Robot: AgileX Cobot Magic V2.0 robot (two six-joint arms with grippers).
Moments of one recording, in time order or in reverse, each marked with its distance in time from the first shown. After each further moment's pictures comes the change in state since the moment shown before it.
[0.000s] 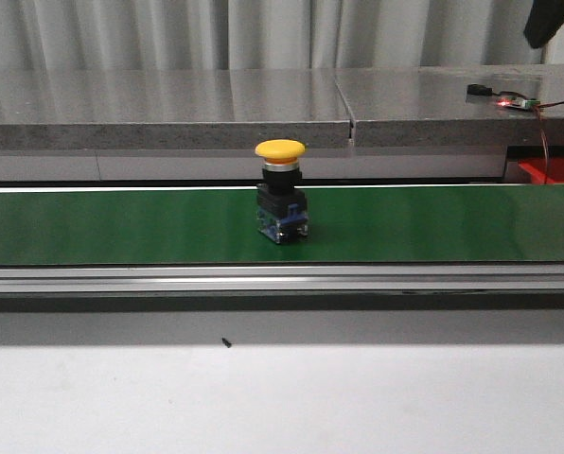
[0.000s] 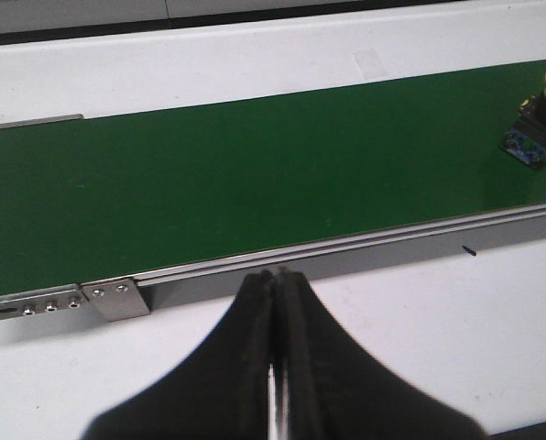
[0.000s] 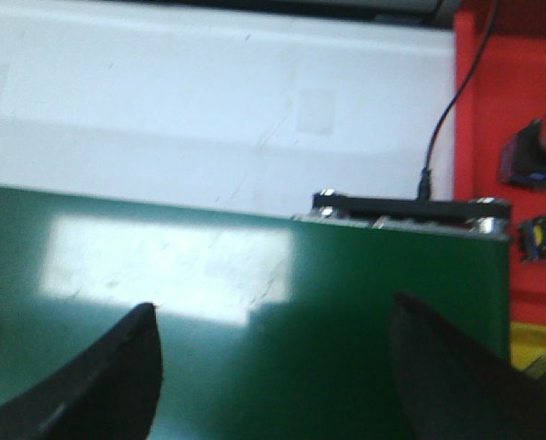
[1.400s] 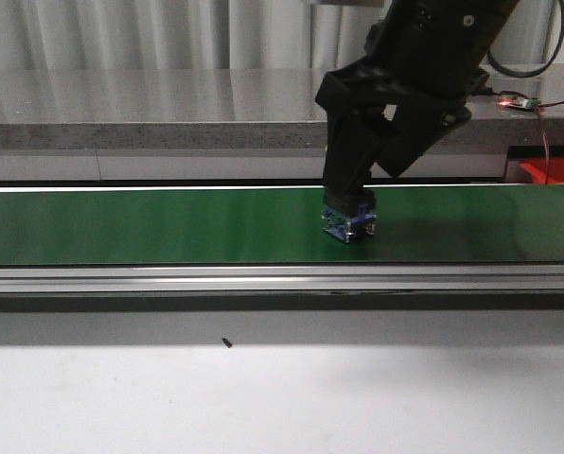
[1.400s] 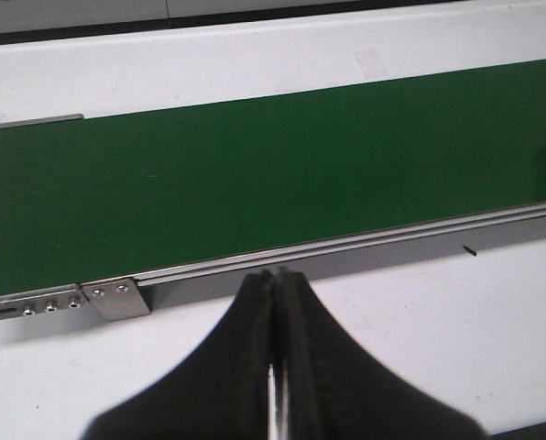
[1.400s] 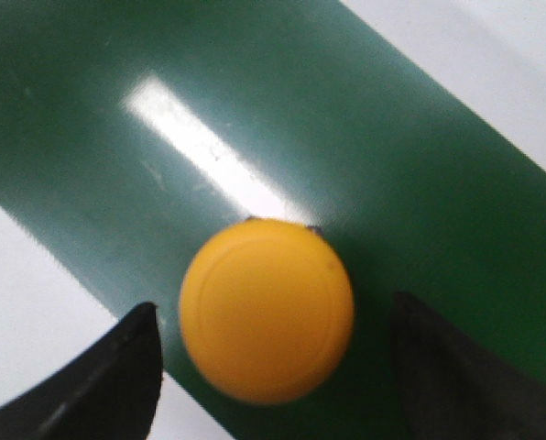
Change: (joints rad) left arm 0.000 0.000 0.000 0.000 0.000 0.000; right arm 0.320 0.246 0.018 0.184 -0.102 -0.377
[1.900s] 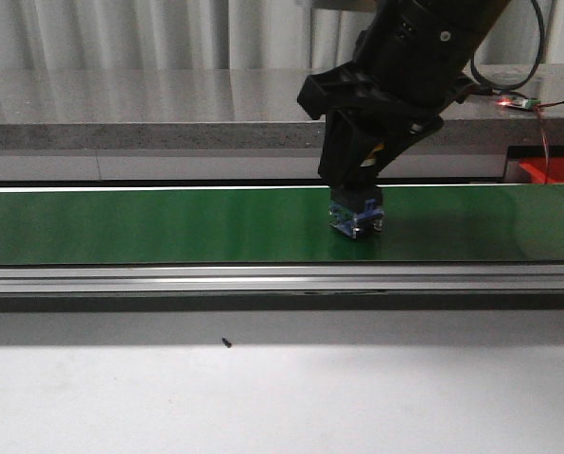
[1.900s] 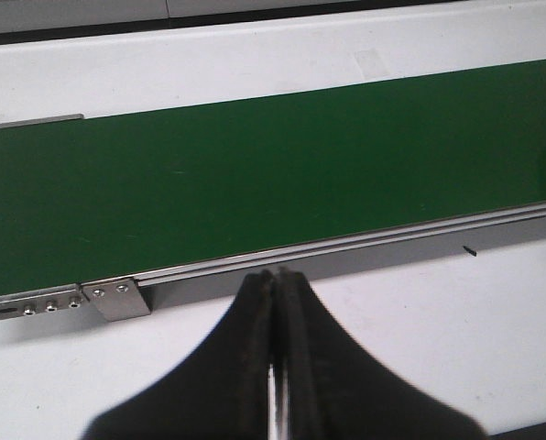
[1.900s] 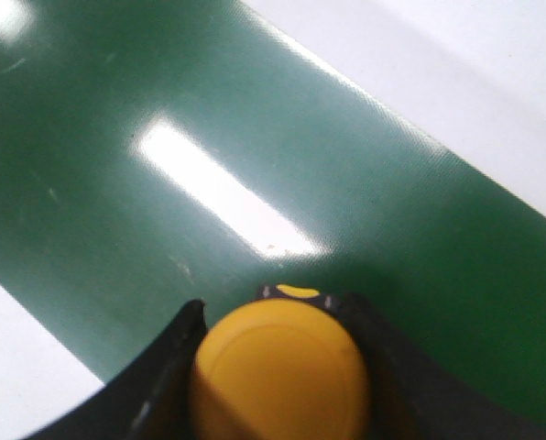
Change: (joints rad) left arm 0.000 0.000 0.000 0.000 0.000 0.000; right arm 0.000 0.020 0.000 0.040 -0.082 0.043
